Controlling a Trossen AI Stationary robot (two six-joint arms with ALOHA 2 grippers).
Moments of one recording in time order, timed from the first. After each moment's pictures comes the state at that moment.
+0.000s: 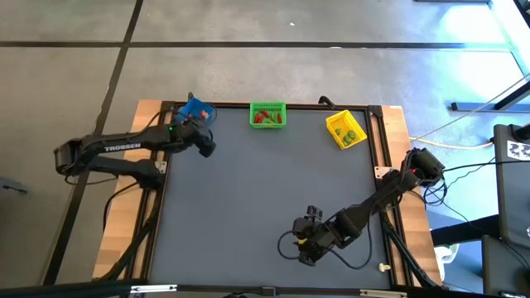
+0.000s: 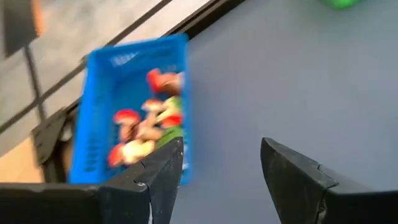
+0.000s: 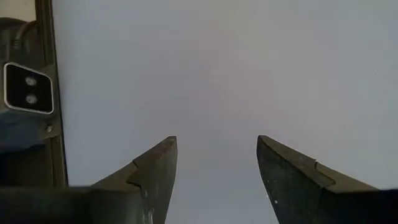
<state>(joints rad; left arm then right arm) 0.40 1.04 0.64 -0.64 -0.59 -0.36 0.64 1.76 1.21 -0.52 0.27 0.83</state>
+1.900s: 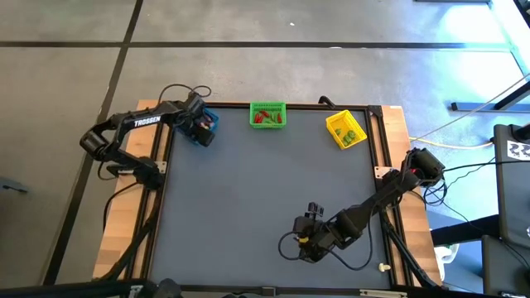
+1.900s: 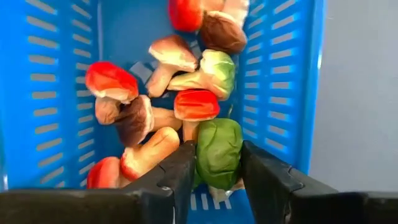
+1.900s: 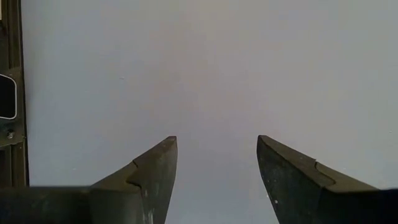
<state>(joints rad) 0.93 1.41 0.73 -0.64 -0.02 -0.11 0.64 1.76 1.21 -0.56 0.37 0.81</state>
